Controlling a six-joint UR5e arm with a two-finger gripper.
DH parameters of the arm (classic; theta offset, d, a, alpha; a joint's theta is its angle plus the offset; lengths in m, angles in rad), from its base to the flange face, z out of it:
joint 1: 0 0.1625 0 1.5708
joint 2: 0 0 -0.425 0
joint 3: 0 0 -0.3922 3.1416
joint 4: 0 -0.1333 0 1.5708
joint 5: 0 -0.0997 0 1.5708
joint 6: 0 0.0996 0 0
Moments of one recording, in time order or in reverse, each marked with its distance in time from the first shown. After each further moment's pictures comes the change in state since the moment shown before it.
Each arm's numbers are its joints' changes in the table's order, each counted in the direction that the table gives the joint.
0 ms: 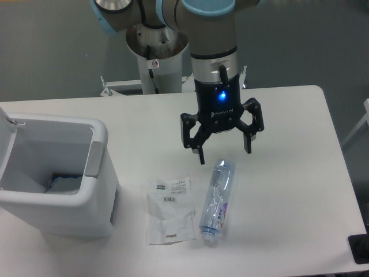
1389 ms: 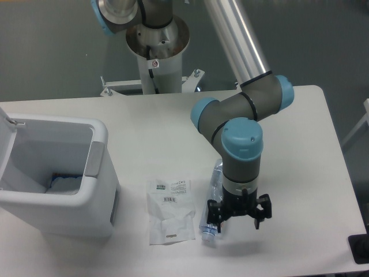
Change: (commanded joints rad) arm 0.014 -0.403 0.005 -0.135 0.000 0.346
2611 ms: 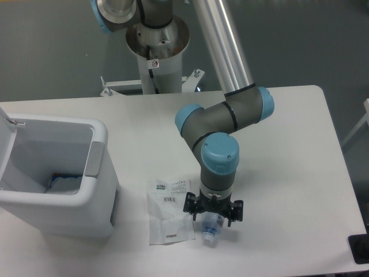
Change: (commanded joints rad) arm -0.052 -0.063 -0.026 0.017 -0.028 0.060
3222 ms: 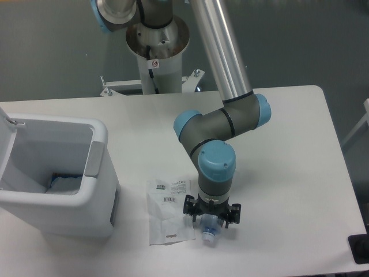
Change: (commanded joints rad) arm -0.009 -0.014 0.002 -0.009 -0.015 0.000
